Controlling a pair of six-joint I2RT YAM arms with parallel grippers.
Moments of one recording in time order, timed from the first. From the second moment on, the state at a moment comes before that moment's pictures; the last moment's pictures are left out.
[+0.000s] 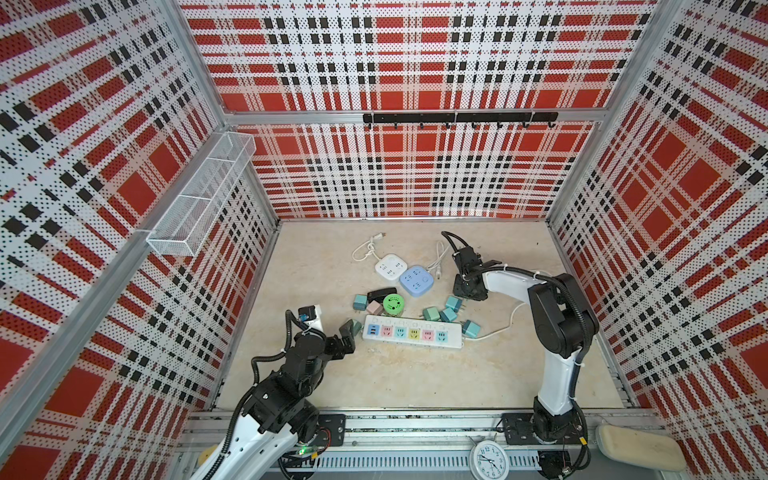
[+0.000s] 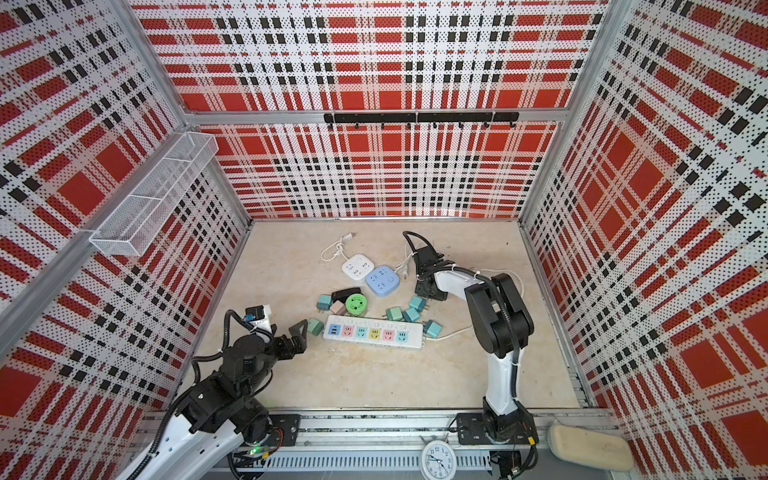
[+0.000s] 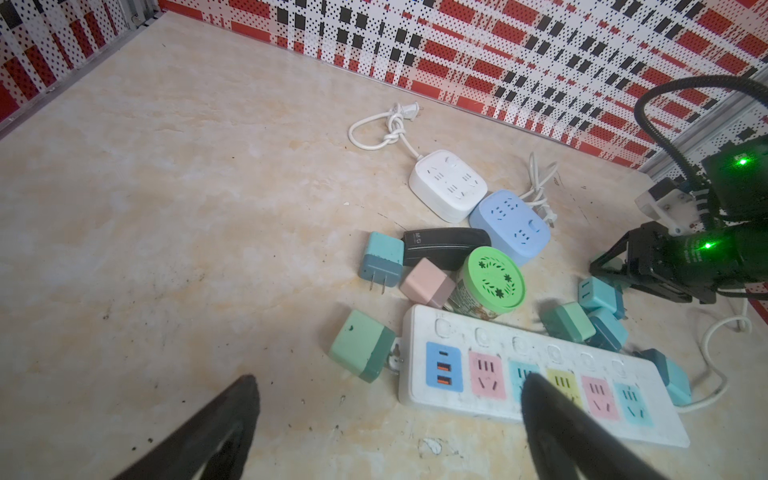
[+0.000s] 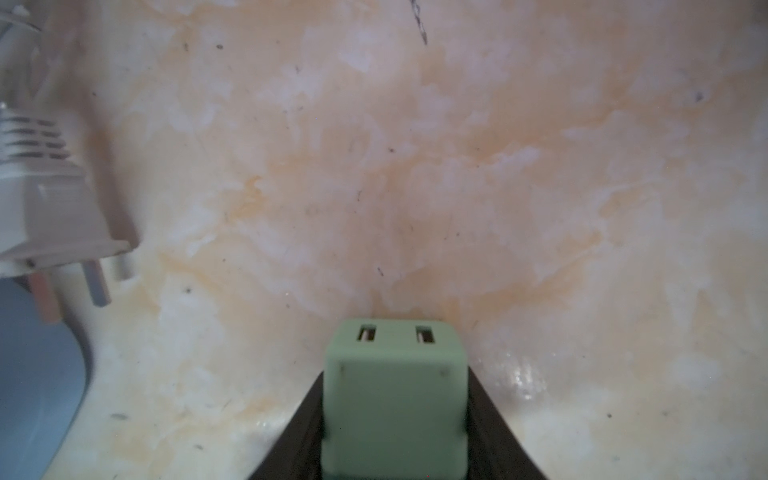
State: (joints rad) left arm -0.59 0.32 0.36 -0.50 -0.38 -0.52; right arm 0.42 1.96 1.26 -0.51 0.21 0.63
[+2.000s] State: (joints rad) left arm -0.91 0.69 0.50 -0.21 -0.10 -0.37; right arm 0.96 1.15 0.23 0.89 0.11 -0.24
